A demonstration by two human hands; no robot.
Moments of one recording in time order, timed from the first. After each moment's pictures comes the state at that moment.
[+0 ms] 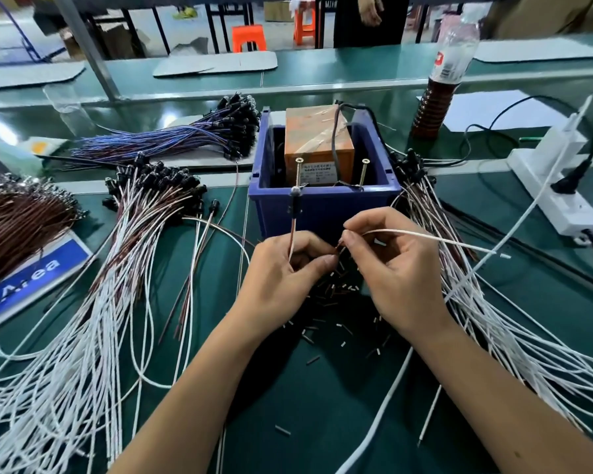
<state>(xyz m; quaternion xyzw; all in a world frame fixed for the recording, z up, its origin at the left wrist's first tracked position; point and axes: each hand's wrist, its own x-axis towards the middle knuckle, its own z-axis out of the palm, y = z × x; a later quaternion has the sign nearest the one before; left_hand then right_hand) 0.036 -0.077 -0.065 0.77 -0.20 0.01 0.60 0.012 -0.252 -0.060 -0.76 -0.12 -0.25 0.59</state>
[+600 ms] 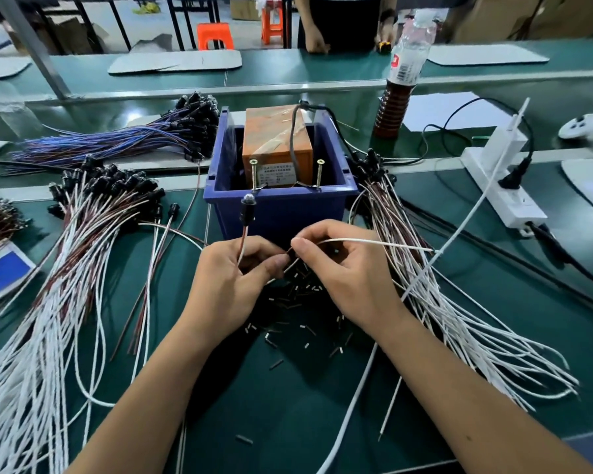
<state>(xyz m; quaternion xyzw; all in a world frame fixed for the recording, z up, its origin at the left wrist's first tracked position) 0.035 -0.071 -0.064 0.79 -0.18 0.04 0.59 0.013 -0.254 -0.058 -0.77 -0.12 -0.17 0.60</state>
